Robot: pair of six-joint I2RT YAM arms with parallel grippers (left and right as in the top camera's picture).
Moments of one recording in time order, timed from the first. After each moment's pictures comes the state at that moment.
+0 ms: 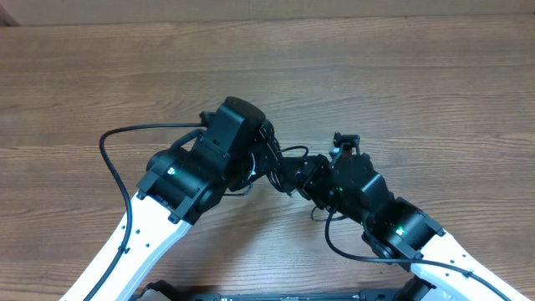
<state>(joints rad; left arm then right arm) -0.63 1.29 1.36 -0.96 0.09 -1.16 0.75 1.06 0.74 -0.15 -0.13 1.41</state>
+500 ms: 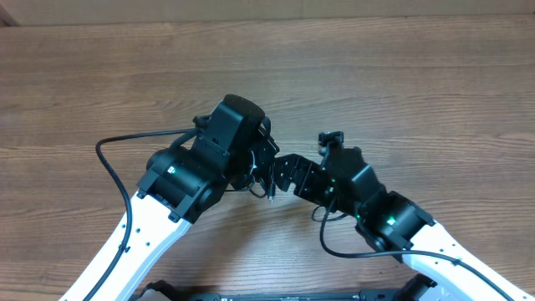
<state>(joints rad) -0.63 1.29 1.36 -0.94 0.05 -1.33 0.71 1.11 0.74 -0.20 -0.21 1.08</state>
